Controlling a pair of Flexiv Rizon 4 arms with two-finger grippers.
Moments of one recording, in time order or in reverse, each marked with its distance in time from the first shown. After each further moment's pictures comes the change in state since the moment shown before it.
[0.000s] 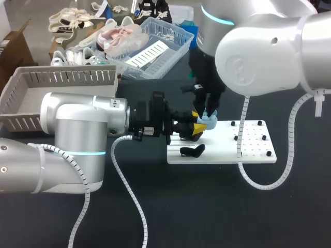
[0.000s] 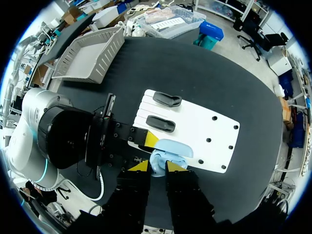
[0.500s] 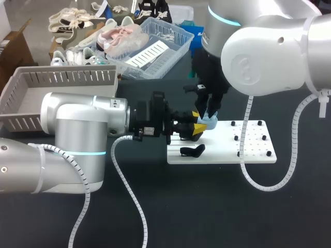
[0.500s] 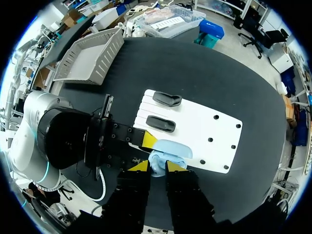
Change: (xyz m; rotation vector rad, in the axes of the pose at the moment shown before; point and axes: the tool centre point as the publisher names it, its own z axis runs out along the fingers) left arm 0.000 0.000 0.001 0.000 0.000 0.000; right arm 0.001 -0.003 0.003 -0.031 -0.003 0.015
